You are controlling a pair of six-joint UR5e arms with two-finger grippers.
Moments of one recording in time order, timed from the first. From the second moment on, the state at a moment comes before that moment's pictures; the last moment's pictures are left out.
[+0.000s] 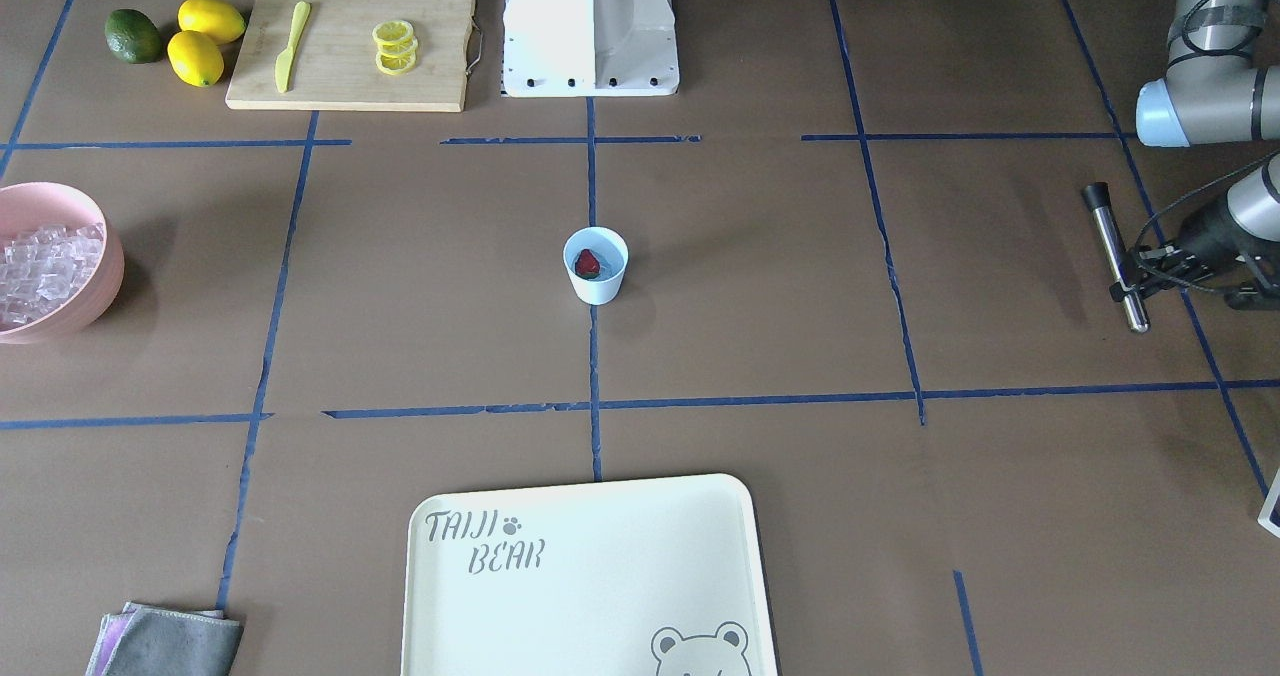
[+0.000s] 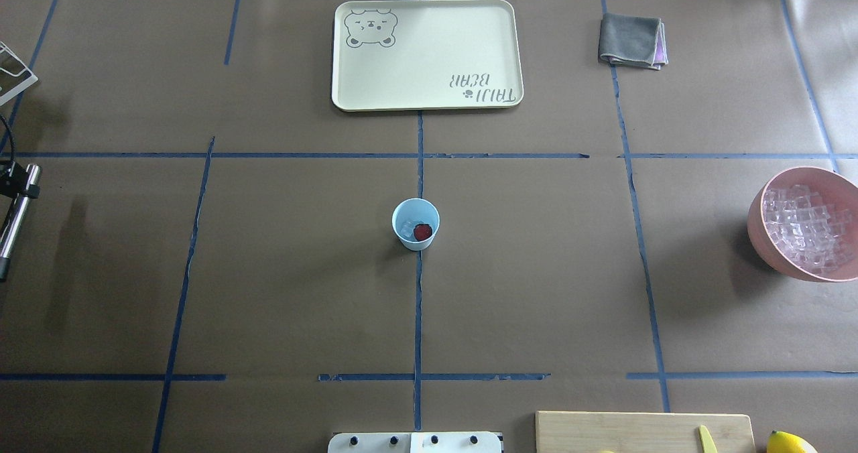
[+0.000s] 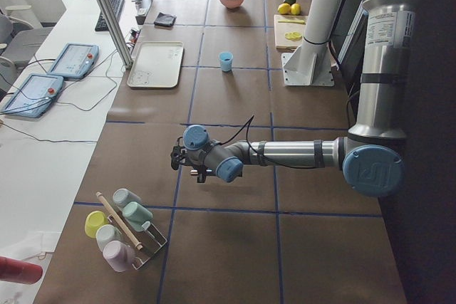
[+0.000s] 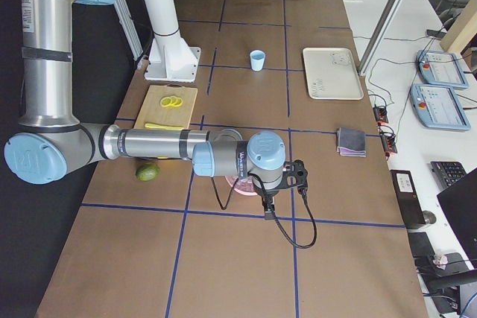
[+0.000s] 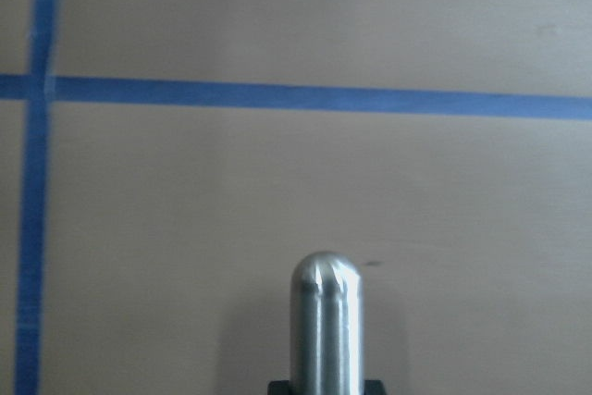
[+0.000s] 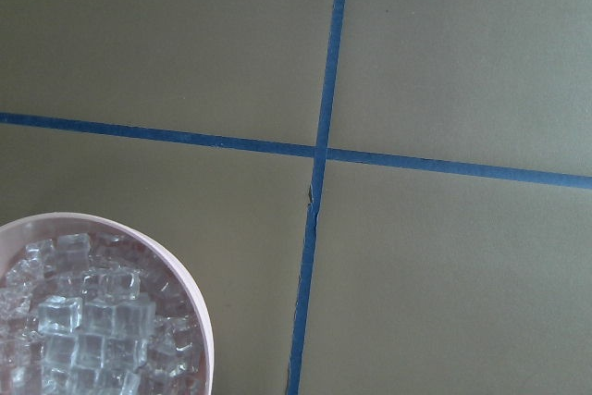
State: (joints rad) left arm -1.18 -1.59 -1.49 -2.19 -2.37 -0.66; right arm 1.63 -1.64 1.67 -1.52 2.40 -0.08
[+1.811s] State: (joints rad) left arm -0.84 -1.79 -2.03 -2.57 -1.52 -0.79; right arm 1.66 -1.65 1.71 -1.63 2.41 -0.09
